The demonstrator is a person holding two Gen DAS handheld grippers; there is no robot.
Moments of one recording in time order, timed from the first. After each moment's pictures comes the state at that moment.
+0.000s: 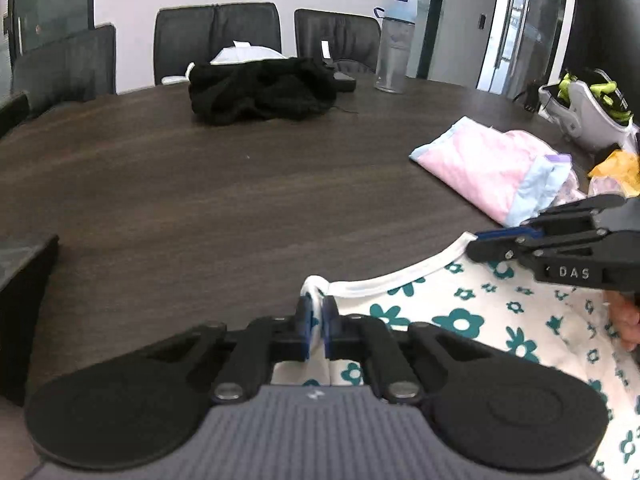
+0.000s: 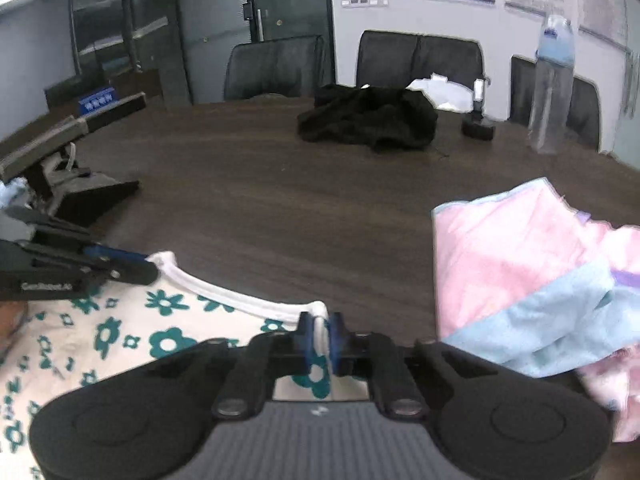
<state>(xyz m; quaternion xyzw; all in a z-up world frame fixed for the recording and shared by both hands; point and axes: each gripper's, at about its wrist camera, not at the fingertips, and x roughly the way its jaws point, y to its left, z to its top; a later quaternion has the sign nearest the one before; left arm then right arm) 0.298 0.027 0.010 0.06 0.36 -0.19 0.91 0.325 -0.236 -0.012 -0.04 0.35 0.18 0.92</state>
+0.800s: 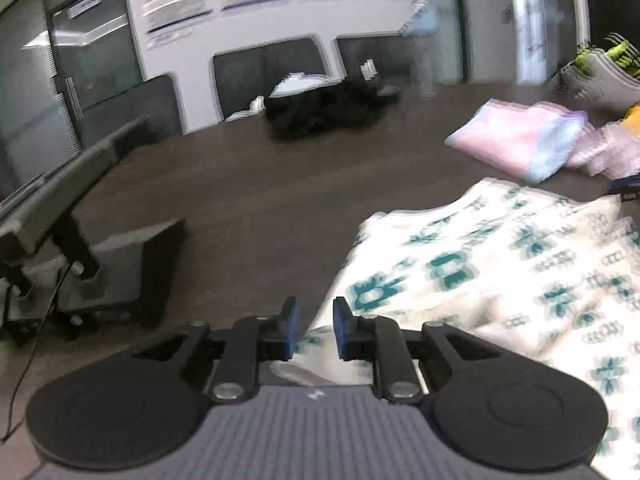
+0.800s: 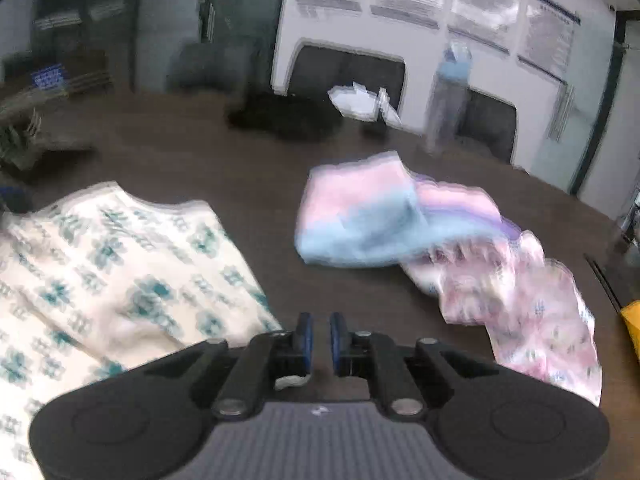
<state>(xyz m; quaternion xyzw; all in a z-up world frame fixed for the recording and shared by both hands) 0.188 0.062 0.037 0.12 0.29 -0.16 0.94 0.213 -0.293 0.014 -0.09 0.31 0.10 0.94</state>
